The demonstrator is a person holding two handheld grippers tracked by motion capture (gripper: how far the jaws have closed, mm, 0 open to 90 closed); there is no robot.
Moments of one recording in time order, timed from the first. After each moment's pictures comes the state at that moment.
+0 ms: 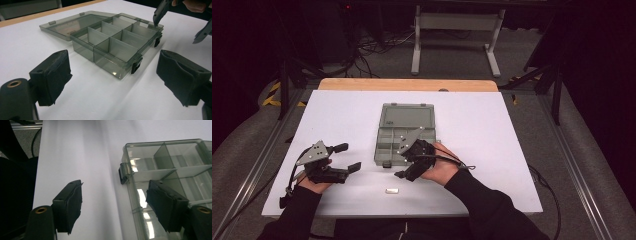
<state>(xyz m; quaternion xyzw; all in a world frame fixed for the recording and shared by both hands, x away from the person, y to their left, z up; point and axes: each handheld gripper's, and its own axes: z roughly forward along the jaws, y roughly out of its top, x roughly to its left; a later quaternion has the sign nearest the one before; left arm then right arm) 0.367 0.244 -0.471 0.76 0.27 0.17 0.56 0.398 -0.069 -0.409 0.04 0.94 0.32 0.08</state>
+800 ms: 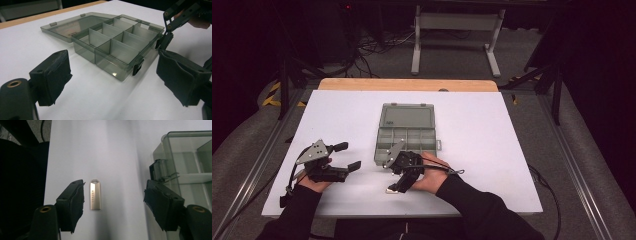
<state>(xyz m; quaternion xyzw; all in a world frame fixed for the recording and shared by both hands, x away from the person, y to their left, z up) 0.369 0.244 -0.470 0.76 0.27 0.18 0.56 0.383 -0.038 -0.434 0.02 0.96 0.26 0.05</state>
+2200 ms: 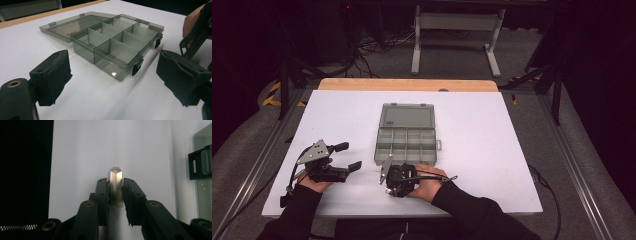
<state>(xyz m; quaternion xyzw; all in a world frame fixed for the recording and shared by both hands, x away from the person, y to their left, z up) 0.369 0.243 -0.470 0.76 0.27 0.17 0.56 0.363 -0.023 -0.457 0.00 0.98 0.19 0.04</state>
